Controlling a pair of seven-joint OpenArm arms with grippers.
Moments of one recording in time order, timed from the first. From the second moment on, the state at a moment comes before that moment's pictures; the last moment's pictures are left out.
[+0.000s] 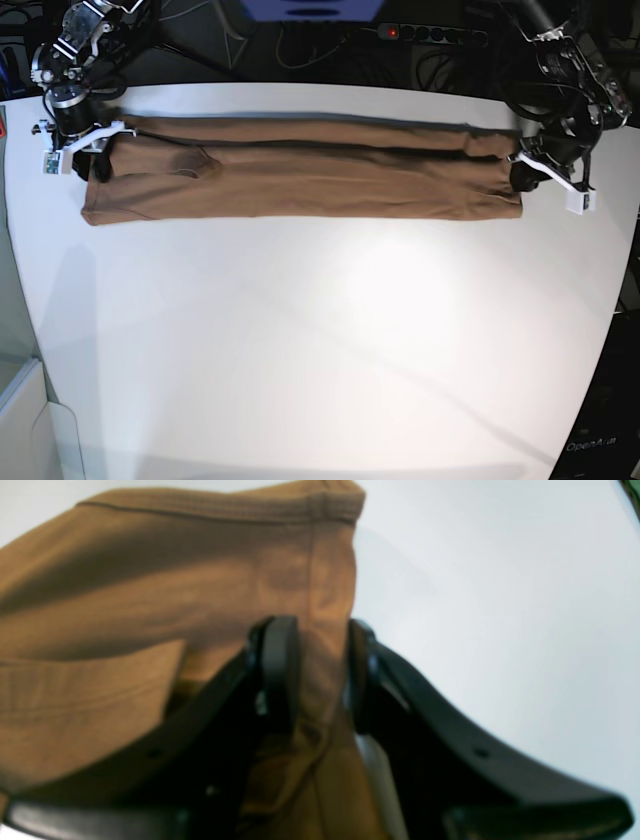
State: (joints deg) left arm 8.3 -6.0 -42.5 84.0 -28.3 -39.0 54.0; right arm -13.7 -1.4 49.4 78.6 -10.3 41.2 -5.3
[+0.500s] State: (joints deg) left arm 11.5 -3.9 -34.8 103.9 -28.2 -39.2 57.3; right arm -13.7 -1.4 49.4 78.6 -10.3 41.2 -5.4
